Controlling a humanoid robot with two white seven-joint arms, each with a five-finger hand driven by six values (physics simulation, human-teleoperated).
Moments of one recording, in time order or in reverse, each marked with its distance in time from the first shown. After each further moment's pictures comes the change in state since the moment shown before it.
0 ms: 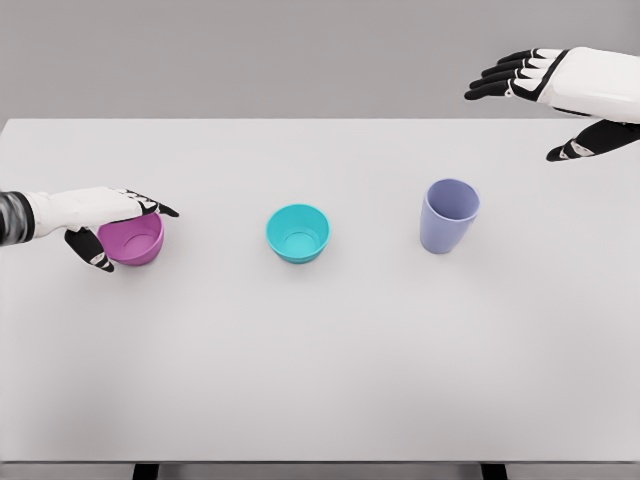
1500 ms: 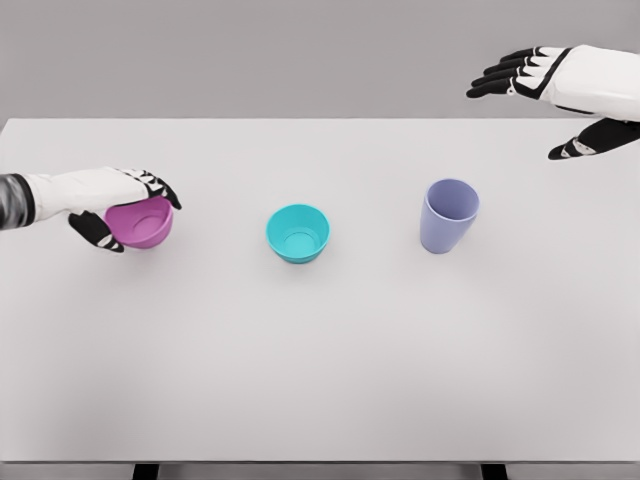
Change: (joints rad) left arm -0.041 0.000 0.008 -0.044 0.013 -0.003 0.000; right arm -0.002 -0.001 -0.002 0.006 0.000 0.000 0.000
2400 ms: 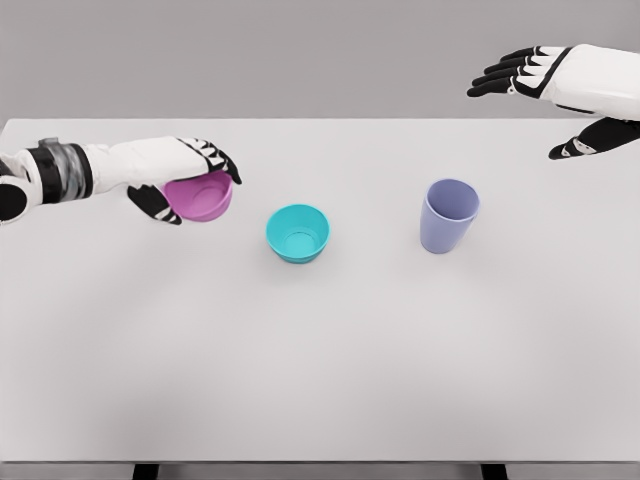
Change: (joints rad) left arm -0.103 -0.142 -0.031 -0.034 -0.041 -0.004 0.000; right arm -0.002 0.000 0.000 0.002 0.000 0.000 0.000
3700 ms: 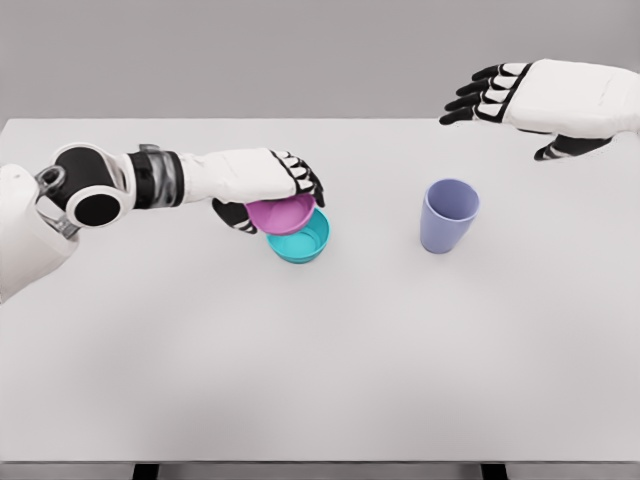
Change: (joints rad) left arm -0.075 -0.173 -0.108 -0.049 -0.113 -0.032 0.000; right arm -0.086 0.042 0.098 -0.057 0.234 0.001 0.000
